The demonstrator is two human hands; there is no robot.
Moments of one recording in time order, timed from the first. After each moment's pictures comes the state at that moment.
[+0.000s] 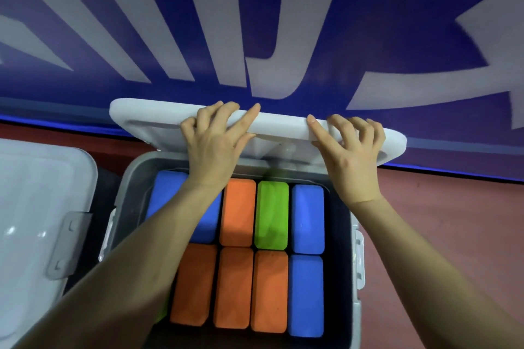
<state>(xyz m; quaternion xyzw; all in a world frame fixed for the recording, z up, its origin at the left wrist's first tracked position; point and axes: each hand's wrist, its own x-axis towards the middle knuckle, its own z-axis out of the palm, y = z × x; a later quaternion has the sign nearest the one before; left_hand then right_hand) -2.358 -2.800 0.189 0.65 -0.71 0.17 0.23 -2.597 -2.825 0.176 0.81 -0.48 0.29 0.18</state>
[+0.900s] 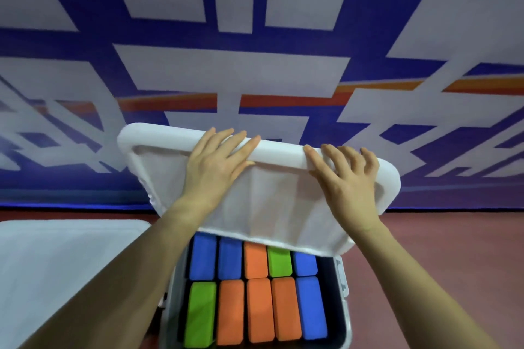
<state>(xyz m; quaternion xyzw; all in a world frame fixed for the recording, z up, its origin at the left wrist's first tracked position) -2.291 -2.772 0.446 0.48 -0.79 0.21 0.33 -2.547 -2.750 0.444 0.78 -0.49 0.29 0.27</state>
